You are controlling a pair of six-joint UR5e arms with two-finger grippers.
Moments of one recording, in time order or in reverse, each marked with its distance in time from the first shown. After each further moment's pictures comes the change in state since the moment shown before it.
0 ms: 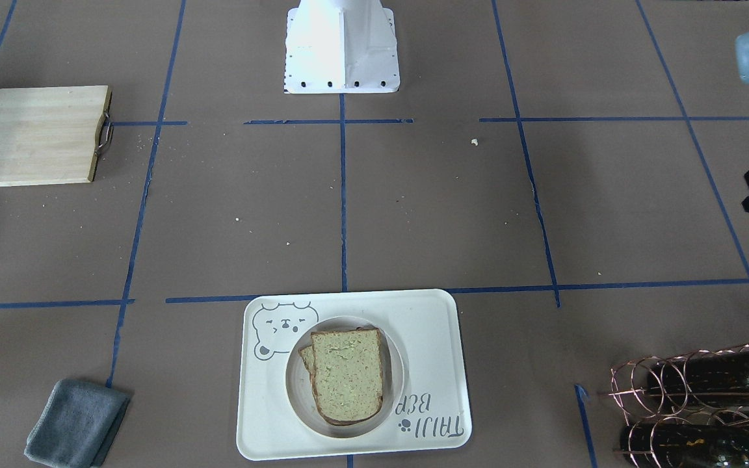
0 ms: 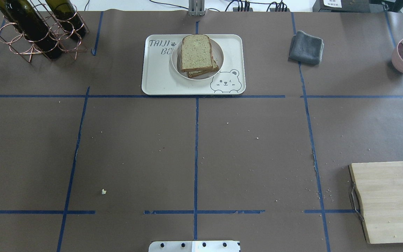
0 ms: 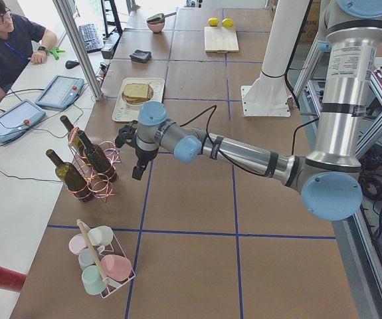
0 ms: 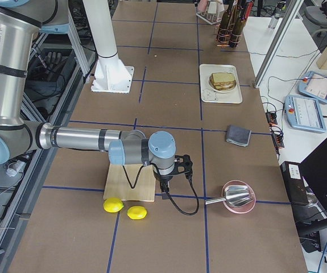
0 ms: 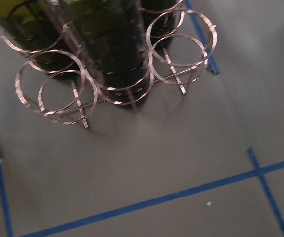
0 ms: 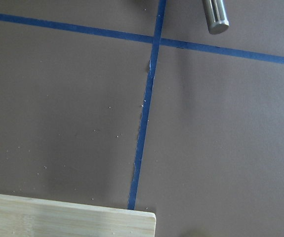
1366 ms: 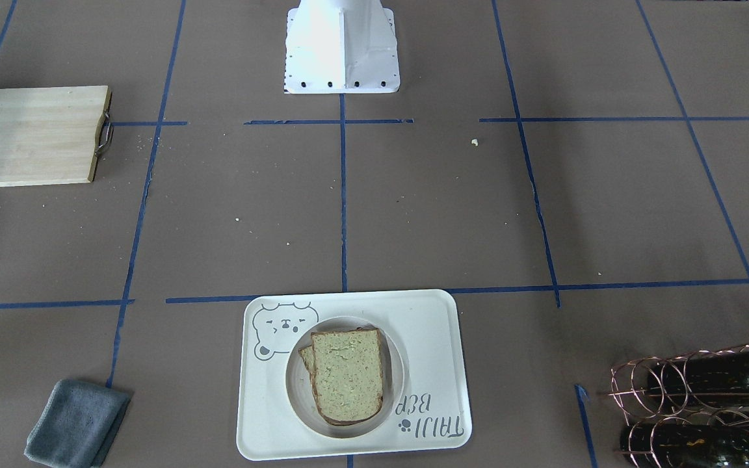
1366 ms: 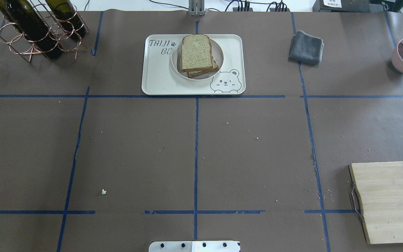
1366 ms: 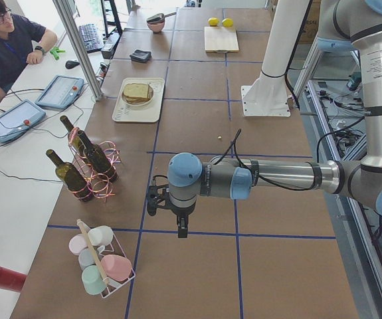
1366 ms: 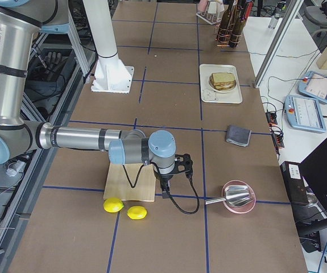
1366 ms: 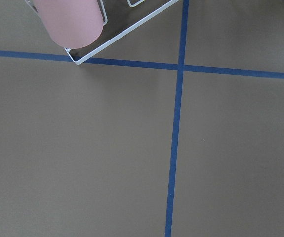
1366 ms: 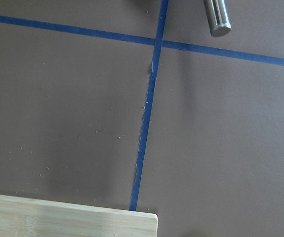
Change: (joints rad) left arm -0.170 0.215 -0.044 0.232 -0.089 0.072; right arm -0.001 -0.001 0.002 0.004 0.004 0.002
